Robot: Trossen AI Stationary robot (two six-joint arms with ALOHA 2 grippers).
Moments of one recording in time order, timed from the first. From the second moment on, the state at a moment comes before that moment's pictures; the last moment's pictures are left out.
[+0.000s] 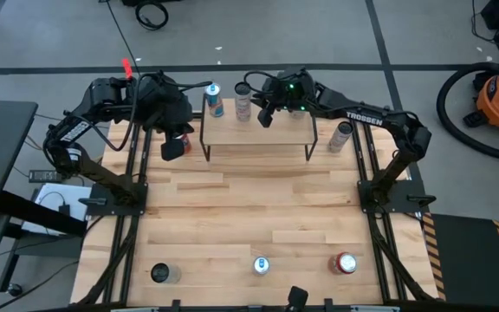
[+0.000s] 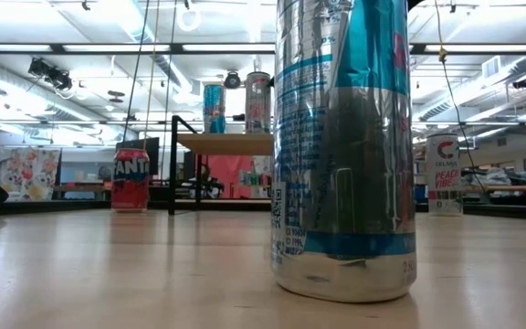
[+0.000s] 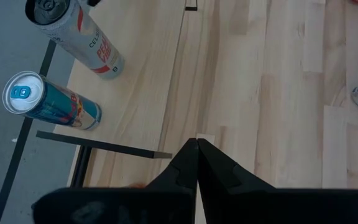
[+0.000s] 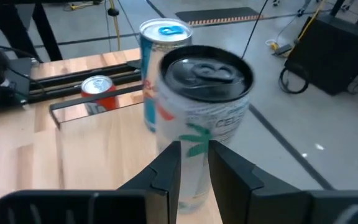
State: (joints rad) left arm 0.28 1.41 2.00 -1.51 -0.05 0.17; right arm -0.52 1.63 1.42 -0.19 -0.08 -0.09
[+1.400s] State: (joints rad) left arm 0.28 1.41 2.00 -1.51 -0.05 0.14; right arm -0.13 1.31 1.43 -0.59 0.16 -0.13
